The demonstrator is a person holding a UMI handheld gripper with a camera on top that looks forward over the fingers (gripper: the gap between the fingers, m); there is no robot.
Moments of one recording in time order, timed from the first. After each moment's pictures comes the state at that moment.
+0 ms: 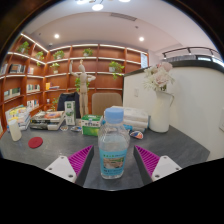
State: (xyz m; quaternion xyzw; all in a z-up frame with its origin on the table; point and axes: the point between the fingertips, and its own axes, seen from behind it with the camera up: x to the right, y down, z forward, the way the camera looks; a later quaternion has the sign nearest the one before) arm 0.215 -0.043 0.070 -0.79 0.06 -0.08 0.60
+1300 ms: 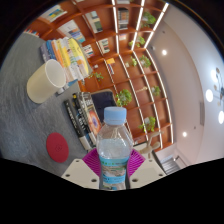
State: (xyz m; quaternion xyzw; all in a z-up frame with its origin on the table) arm -0.065 0.065 0.148 -0.63 -0.41 -0.42 0.52
